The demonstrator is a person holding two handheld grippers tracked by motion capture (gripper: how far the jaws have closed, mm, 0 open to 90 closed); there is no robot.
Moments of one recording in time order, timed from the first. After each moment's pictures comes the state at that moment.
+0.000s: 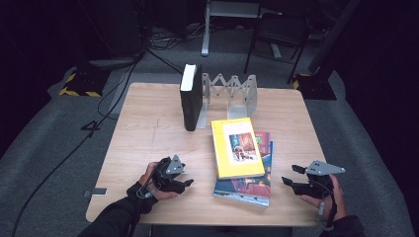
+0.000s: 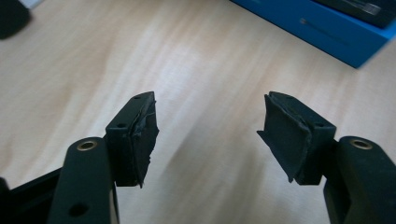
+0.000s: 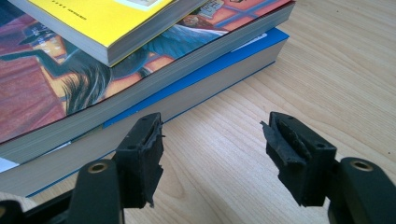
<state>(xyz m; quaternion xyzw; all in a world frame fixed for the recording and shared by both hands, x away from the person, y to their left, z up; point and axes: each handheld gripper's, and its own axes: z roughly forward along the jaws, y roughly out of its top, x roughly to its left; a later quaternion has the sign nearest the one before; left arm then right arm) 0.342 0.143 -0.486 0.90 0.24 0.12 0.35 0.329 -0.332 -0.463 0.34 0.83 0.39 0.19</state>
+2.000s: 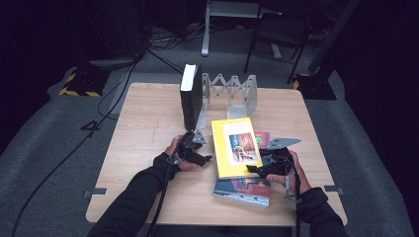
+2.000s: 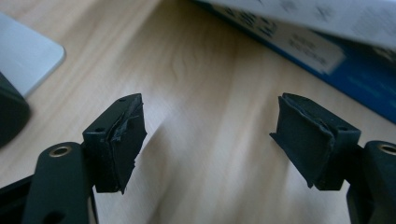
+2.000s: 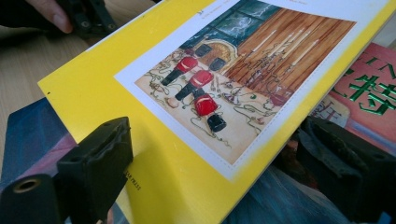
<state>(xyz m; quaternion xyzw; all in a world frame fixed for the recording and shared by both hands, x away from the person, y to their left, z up) 0.454 0.084 -0.495 0.90 0.24 0.12 0.35 0.398 -0.236 -0.455 0.31 0.85 0.42 0.08</state>
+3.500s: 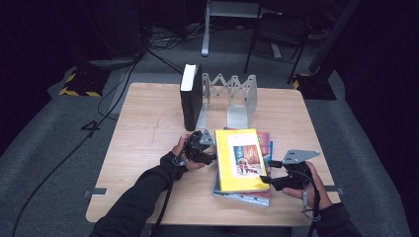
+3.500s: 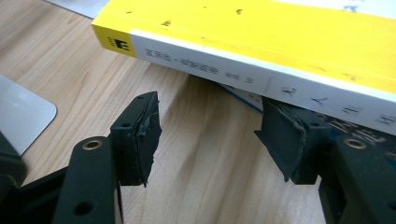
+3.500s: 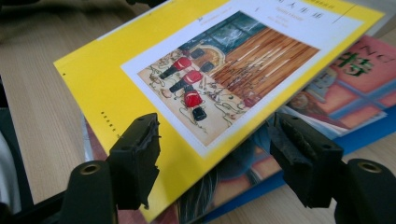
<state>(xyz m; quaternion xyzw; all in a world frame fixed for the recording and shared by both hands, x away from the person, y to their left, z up) 0.442 0.064 -0.478 0.90 0.21 0.13 0.36 0.350 -0.260 -0.429 0.28 0.87 0.39 0.10</state>
